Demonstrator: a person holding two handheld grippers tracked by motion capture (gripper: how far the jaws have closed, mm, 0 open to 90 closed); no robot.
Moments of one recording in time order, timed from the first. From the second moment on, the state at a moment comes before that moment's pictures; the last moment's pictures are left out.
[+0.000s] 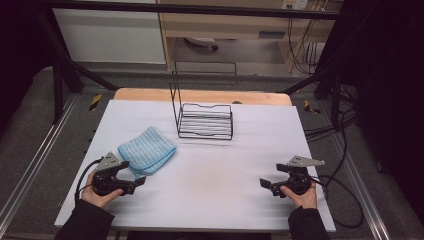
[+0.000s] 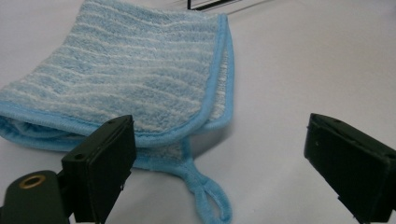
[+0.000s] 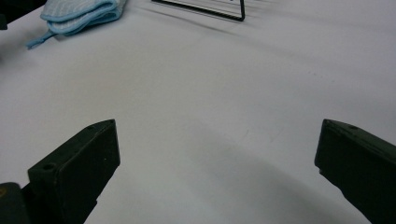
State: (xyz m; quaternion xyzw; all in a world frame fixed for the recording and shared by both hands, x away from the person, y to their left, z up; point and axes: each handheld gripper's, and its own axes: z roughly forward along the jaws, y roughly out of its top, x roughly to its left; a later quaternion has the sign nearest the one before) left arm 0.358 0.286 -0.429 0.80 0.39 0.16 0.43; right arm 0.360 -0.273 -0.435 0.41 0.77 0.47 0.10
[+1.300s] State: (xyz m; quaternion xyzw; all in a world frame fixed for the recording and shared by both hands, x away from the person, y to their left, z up) left arm 0.379 0.260 -0.389 0.81 0.39 0.16 0.40; right arm 0.359 -0.272 -0.436 0.42 0.77 0.46 0.11
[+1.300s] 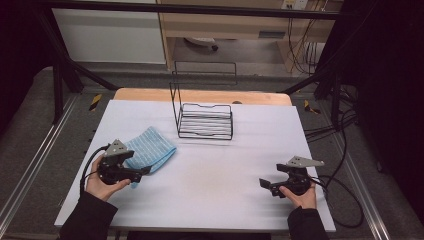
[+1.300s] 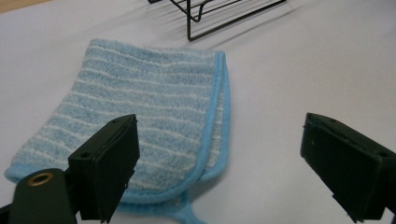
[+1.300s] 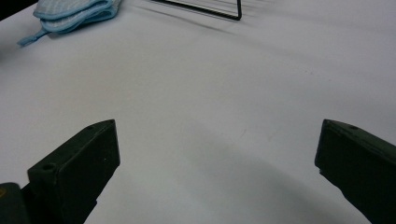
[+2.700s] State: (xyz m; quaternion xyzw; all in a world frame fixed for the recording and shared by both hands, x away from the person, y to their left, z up) left arm 0.425 0.223 -0.441 0.86 0.39 0.18 0.28; right arm 0.361 -0.271 -0.437 0.42 0.78 0.46 0.10
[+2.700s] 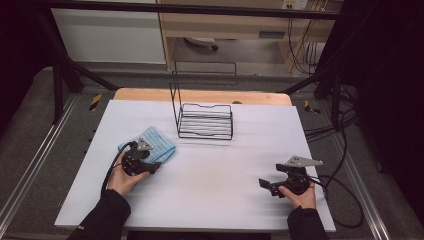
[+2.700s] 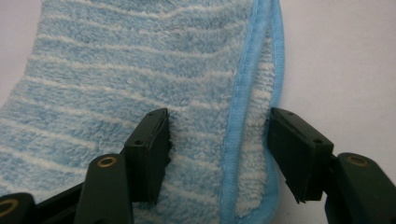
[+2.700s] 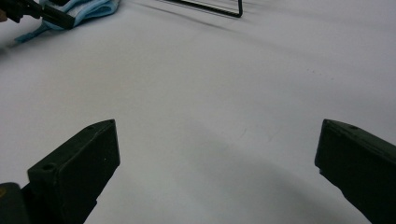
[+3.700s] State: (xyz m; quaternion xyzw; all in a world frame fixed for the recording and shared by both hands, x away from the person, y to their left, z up) left arm 0.427 0.251 -0.410 0.84 0.42 0.16 0.31; right arm 0.361 -0.271 -0.437 0.42 0.78 0.46 0.10
